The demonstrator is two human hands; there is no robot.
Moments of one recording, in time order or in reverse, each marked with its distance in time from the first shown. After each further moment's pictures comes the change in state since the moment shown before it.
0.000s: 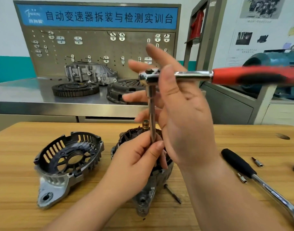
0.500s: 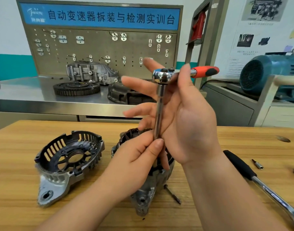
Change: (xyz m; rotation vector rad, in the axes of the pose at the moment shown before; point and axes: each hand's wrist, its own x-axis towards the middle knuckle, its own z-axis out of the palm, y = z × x) left_hand 0.001 0.001 -0.004 -0.034 -0.055 -0.016; right_hand -0.006 0.008 -0.003 0.373 -0.107 0.127
